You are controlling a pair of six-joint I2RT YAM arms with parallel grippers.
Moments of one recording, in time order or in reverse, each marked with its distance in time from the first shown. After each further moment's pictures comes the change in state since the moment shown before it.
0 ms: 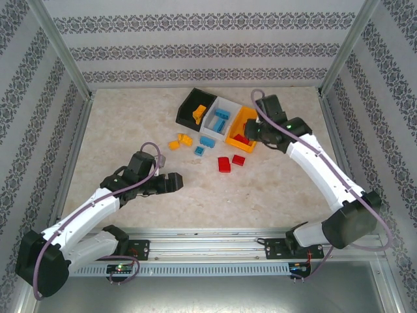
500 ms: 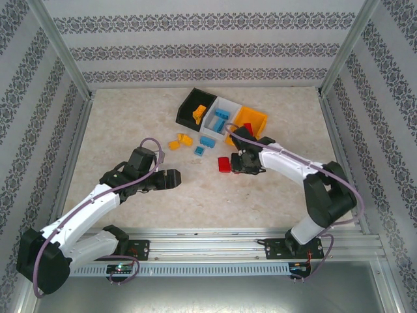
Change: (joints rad) left arm 0.000 0.028 0.092 -0.103 -0.102 0.076; right arm 0.140 0.163 -0.343 0.122 -0.081 0.129
